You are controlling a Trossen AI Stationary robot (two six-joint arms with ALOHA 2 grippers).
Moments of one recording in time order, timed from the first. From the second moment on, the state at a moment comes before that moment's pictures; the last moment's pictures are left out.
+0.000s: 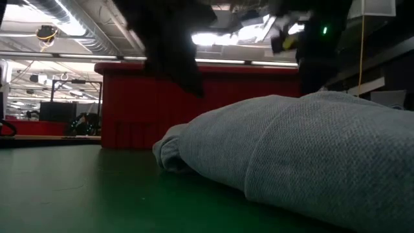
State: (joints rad) left arm -0.26 1.77 1.19 -0.42 -0.54 -0.64; right arm 0.15 1.60 1.17 -1.15 0.56 0.51
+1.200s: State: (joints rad) left arm -0.15 1.74 1.20 -0.60 -0.43 -0.59; right arm 0.09 1.60 1.21 -1.24 0.50 0.44
